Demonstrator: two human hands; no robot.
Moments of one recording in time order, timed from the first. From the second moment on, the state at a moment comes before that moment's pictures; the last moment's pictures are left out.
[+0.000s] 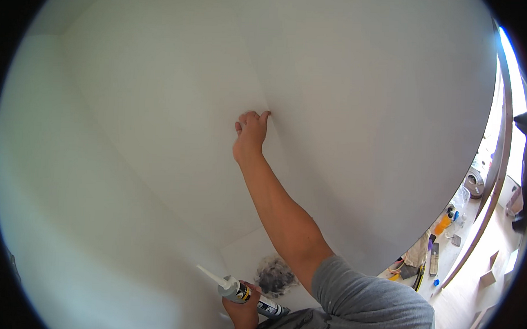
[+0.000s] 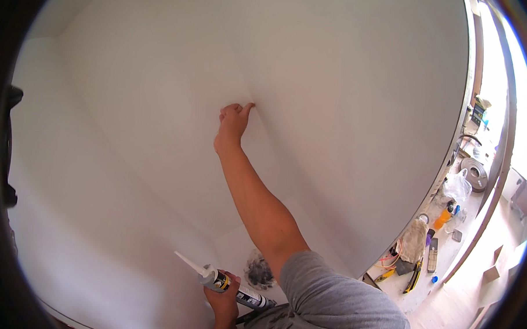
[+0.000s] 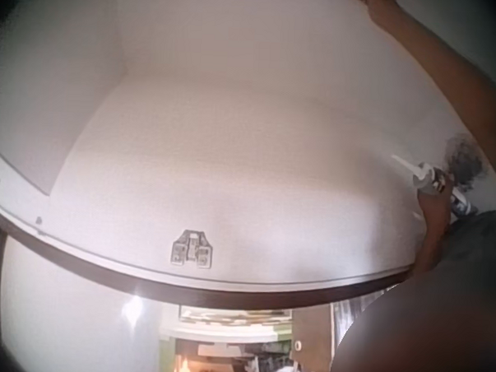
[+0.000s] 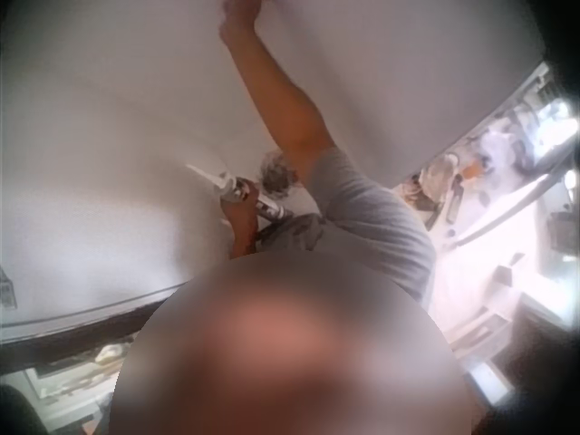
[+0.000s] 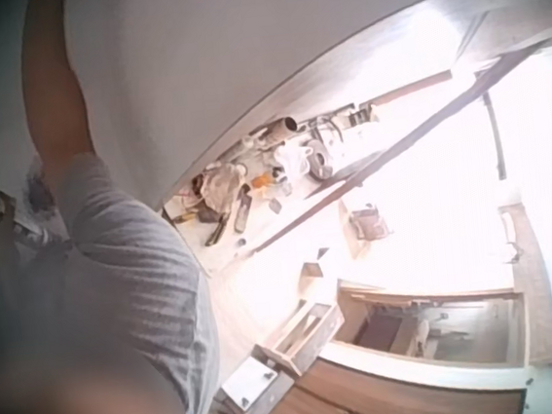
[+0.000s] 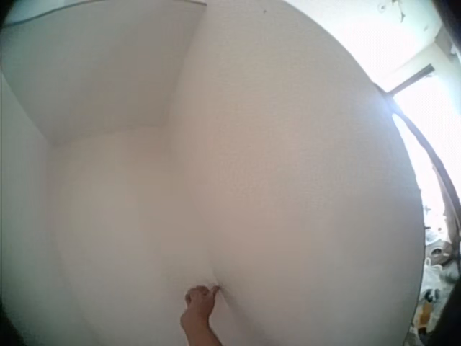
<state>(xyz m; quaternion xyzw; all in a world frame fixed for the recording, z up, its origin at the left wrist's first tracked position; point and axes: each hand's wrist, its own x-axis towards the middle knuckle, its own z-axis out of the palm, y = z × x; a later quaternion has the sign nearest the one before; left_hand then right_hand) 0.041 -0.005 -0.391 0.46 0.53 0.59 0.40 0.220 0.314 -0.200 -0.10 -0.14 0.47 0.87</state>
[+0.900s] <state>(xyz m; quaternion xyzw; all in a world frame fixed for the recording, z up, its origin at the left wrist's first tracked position) 0.025 0.002 -0.420 0.46 0.53 0.59 0.40 0.235 0.324 -0.156 -0.07 0.00 0.50 0.86</state>
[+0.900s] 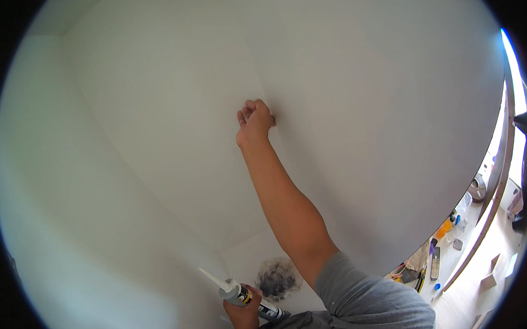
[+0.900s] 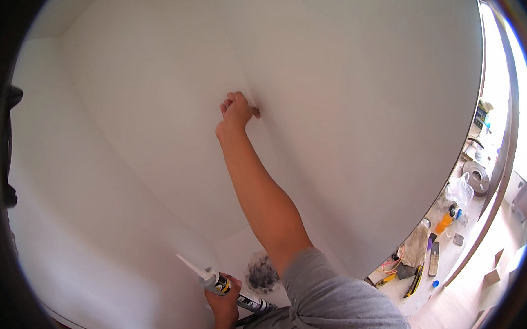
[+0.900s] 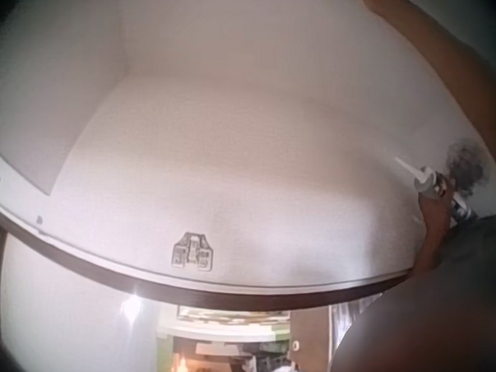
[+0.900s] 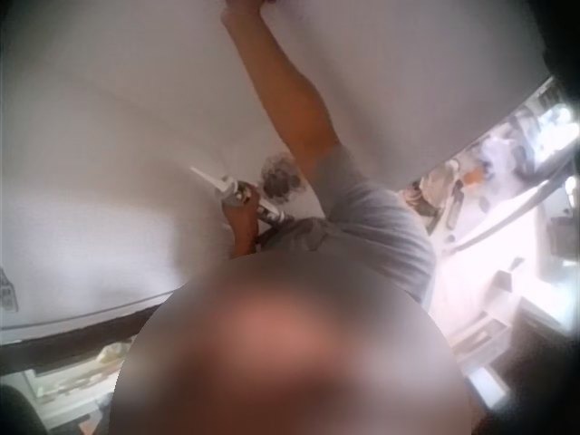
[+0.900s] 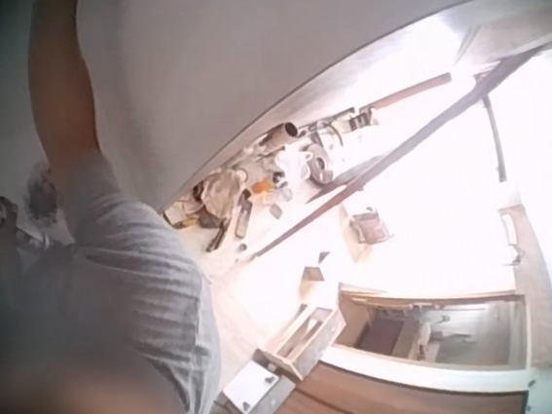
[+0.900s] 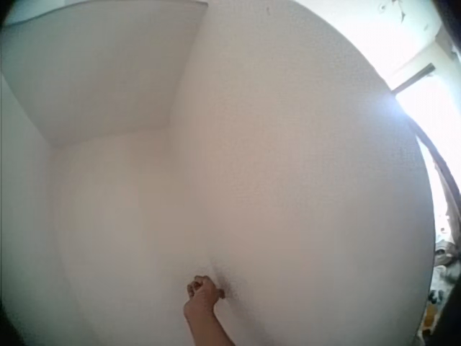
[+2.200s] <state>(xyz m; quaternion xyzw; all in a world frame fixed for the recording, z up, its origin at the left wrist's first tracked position) 0.019 -0.003 -0.389 0.53 0.46 0.53 0.48 0.192 0.065 -0.572 -0.54 -0.79 0.15 0.25</state>
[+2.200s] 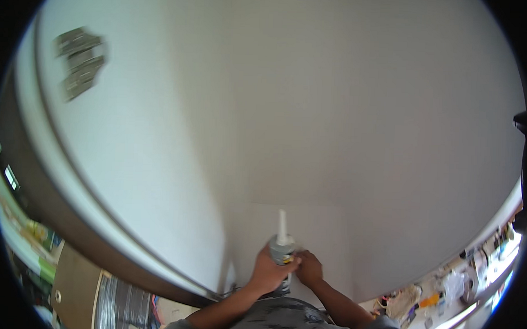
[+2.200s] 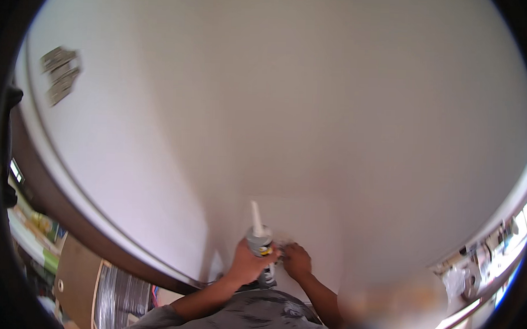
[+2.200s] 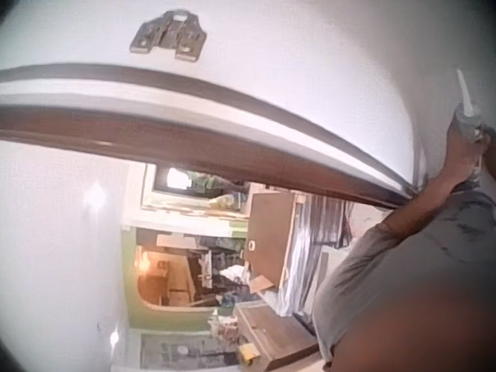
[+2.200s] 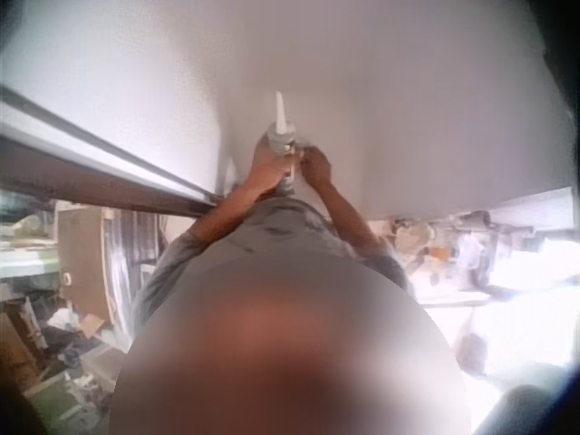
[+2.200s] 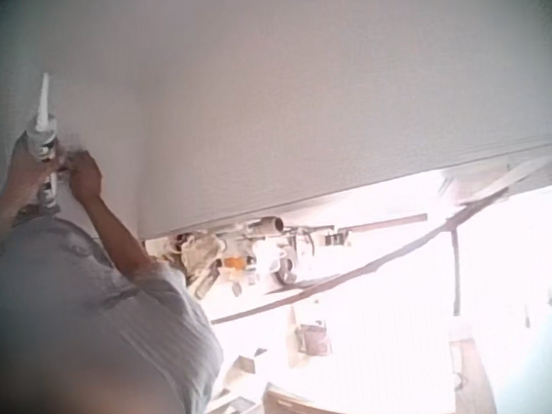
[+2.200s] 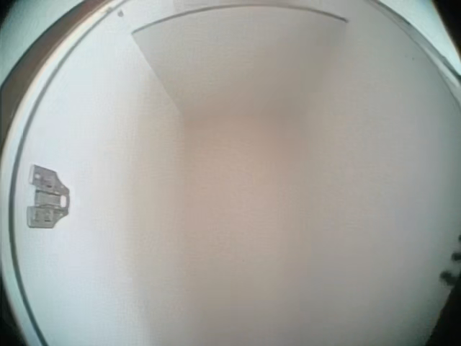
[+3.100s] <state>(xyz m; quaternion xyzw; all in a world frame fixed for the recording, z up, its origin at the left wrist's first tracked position) 0.029 -0.076 -0.378 0.56 0.38 0.63 0.37 0.214 0.038 -0.591 -0.38 -0.86 0.05 0.33</state>
